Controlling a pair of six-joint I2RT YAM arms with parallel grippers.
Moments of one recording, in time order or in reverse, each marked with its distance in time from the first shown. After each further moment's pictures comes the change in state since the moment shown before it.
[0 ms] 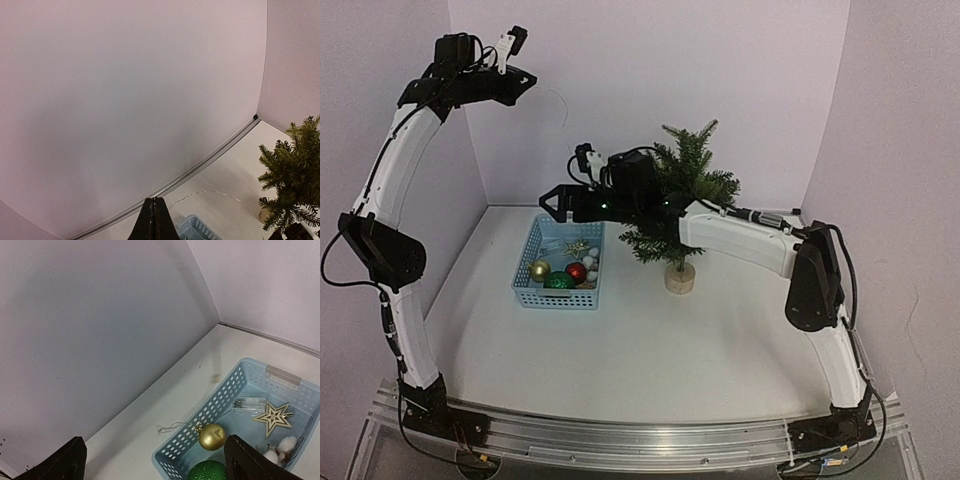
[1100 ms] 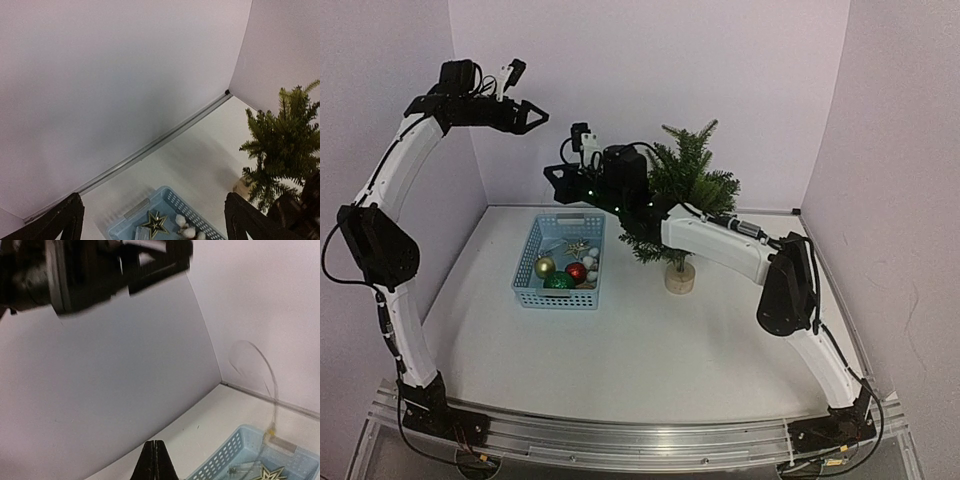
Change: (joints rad) left arm 0.077 -0.019 -0.202 -0.002 0.200 -0.036; right arm 0.004 0.194 0.270 0.170 0.067 -0.063
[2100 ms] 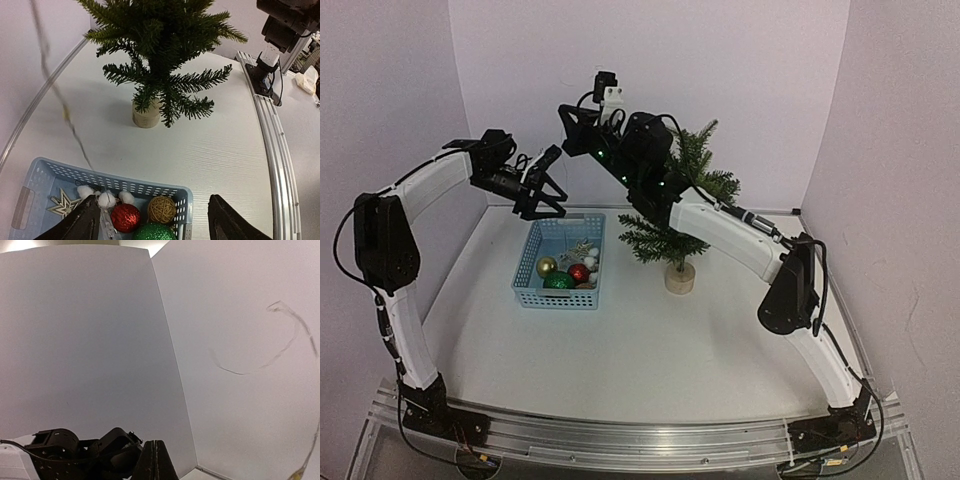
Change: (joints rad) left arm -0.059 -0.027 -0.494 -0.236 0.502 0.698; right arm -0.012 -0.004 0.169 0.192 0.134 -0.178
